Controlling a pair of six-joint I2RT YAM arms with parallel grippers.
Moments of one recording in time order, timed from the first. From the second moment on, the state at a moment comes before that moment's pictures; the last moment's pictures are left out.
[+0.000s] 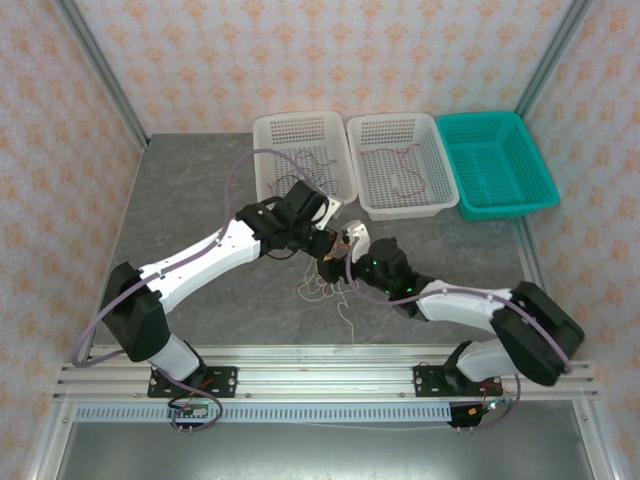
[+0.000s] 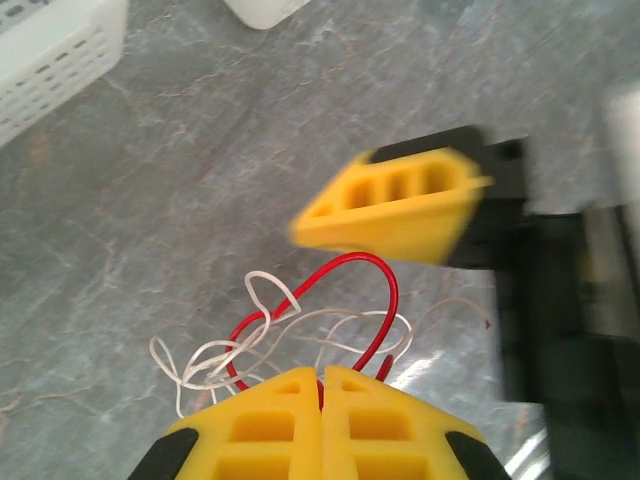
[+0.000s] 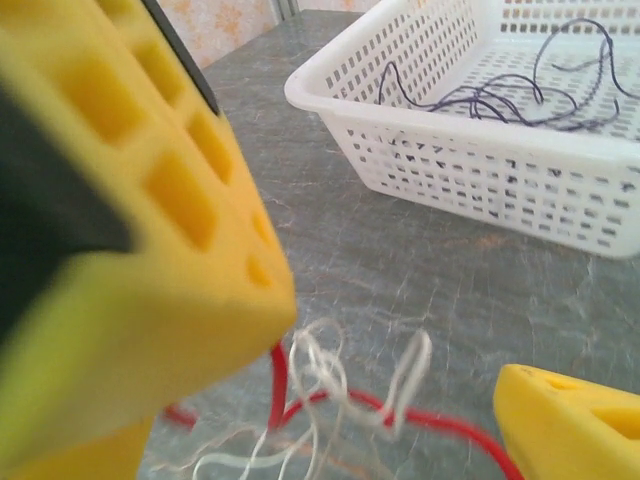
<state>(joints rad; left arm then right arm) -0.72 1.56 1.34 -0.70 0.14 -0.26 0.77 1.40 0.51 0.56 -0.08 0.17</state>
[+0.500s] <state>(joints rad) -0.52 1.28 1.26 -0.64 0.26 -0.48 0.78 1.76 0.59 0.94 0.12 0.22</state>
